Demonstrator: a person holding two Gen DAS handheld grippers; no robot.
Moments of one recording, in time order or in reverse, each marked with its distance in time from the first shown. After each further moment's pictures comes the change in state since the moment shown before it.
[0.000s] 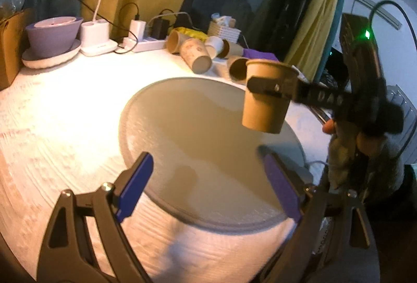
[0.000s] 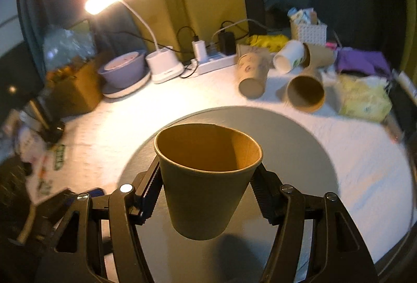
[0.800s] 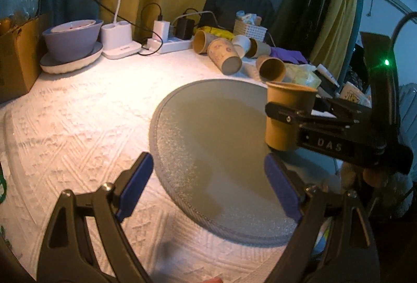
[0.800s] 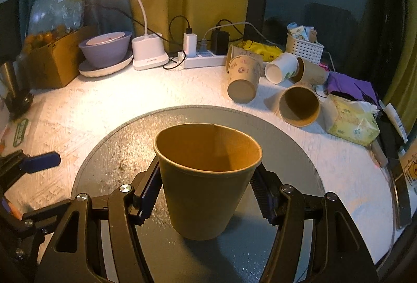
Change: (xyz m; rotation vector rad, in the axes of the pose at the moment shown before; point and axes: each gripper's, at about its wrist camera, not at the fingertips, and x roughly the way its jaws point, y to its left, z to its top) left arm 0.014 0.014 0.013 0.001 0.016 0.150; right arm 0.032 0.019 -0.014 -0.150 -0.011 -0.174
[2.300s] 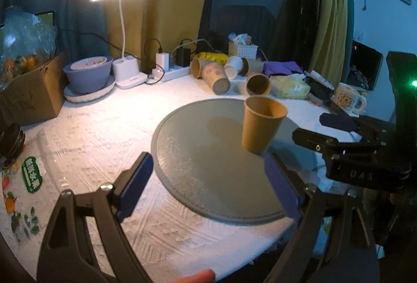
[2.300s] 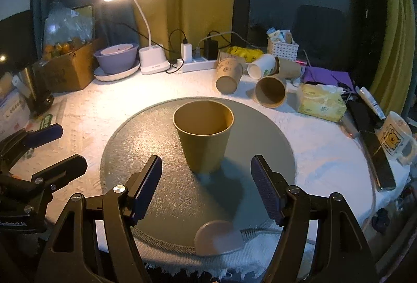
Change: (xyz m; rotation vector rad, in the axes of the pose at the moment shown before) left arm -0.071 -0.056 -0.013 0.089 -0.127 0.099; right arm -0.099 -0.010 -0.042 0.051 -0.054 0.000
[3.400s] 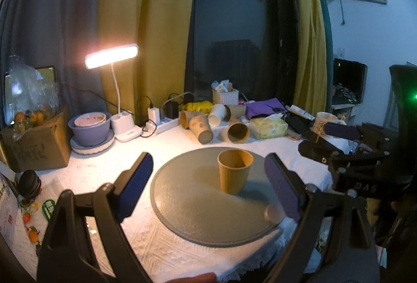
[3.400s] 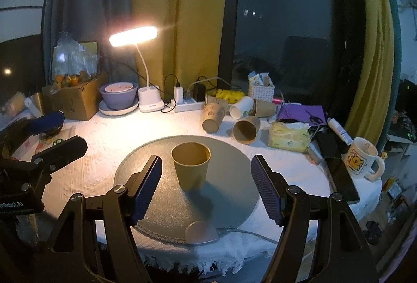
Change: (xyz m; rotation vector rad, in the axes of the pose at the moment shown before) left arm -0.078 -0.035 0.035 0.089 -0.221 -0.024; right arm -0.097 -0.005 0.012 -0.009 -0.190 -0.064
